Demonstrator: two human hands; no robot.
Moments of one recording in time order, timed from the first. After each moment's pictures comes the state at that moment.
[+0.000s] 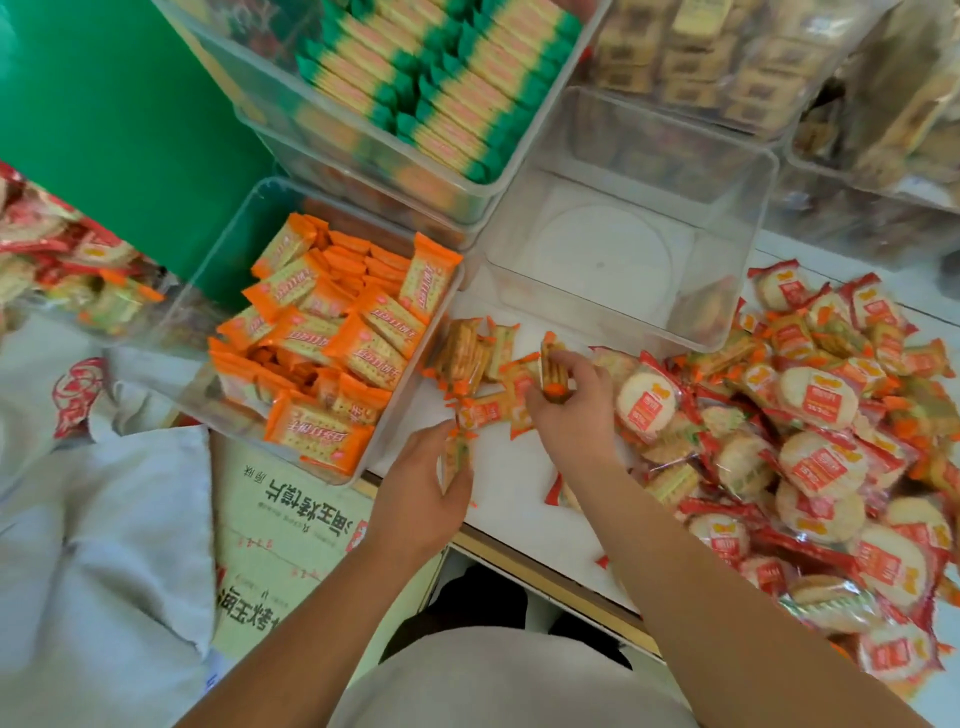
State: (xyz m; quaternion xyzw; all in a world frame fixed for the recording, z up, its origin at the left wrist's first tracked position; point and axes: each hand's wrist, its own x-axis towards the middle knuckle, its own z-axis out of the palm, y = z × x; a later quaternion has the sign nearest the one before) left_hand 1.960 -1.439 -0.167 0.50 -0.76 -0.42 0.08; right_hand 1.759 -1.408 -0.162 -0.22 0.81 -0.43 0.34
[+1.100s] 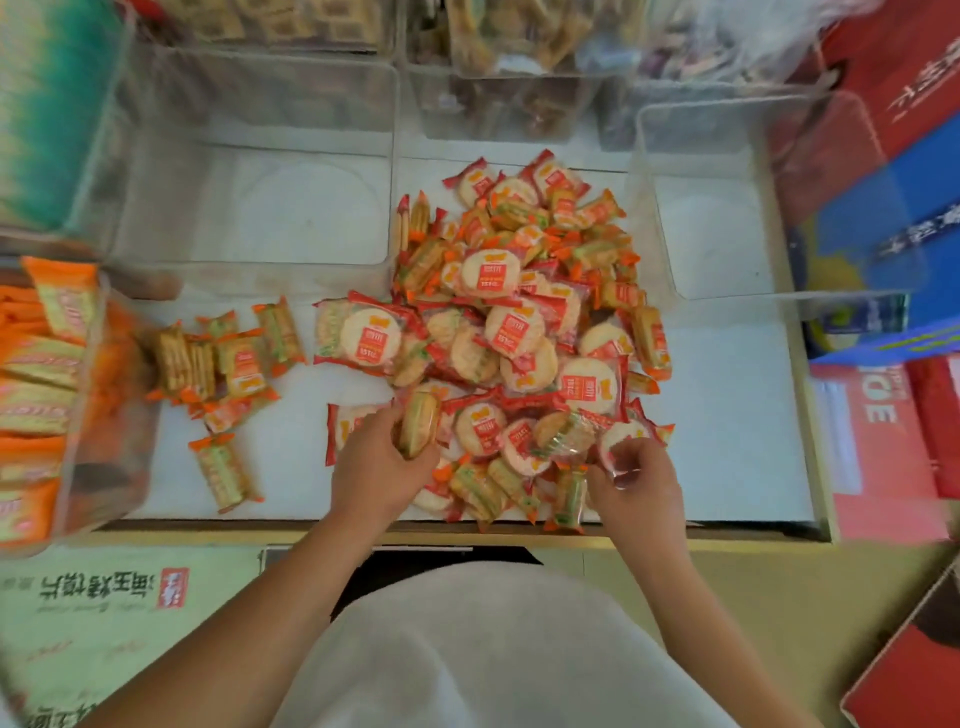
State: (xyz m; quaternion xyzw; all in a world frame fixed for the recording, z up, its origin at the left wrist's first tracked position) left_hand 1.795 -1.291 -0.190 0.41 -0.81 -0.42 -0.04; right_hand 1.666 -1.041 -0.150 0.03 0.91 -0.33 0.23
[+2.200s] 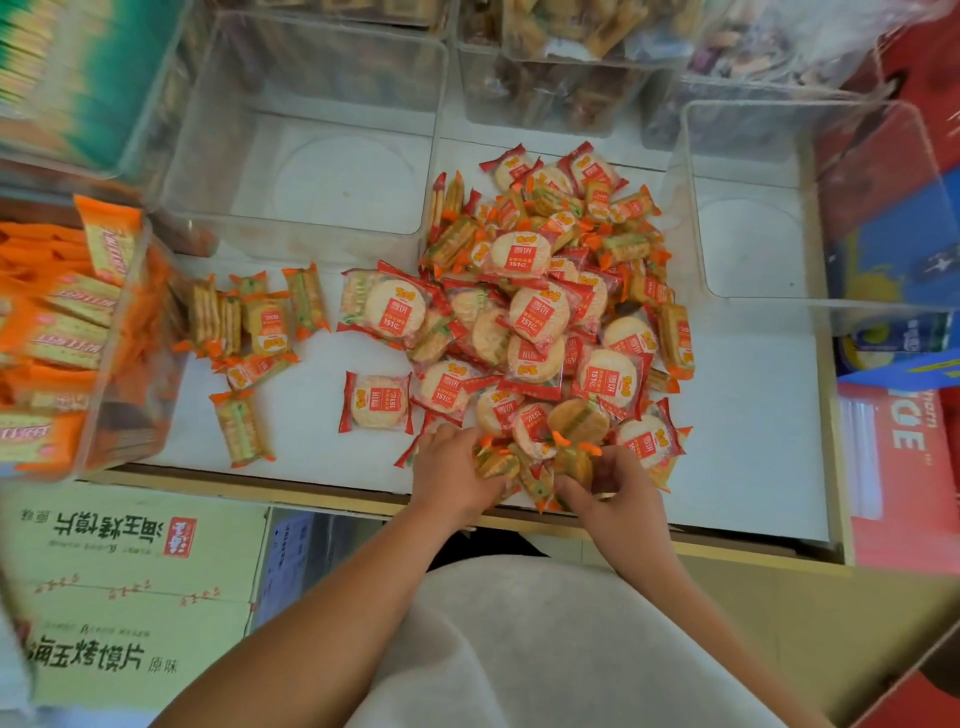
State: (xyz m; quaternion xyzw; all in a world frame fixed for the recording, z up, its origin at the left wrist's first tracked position) left_hand 1.785 -1.222 -0.228 0.36 -0.85 -0.35 -0.14; right_hand 1.686 -1.036 -0.163 -0.06 0.87 -0.38 0.31
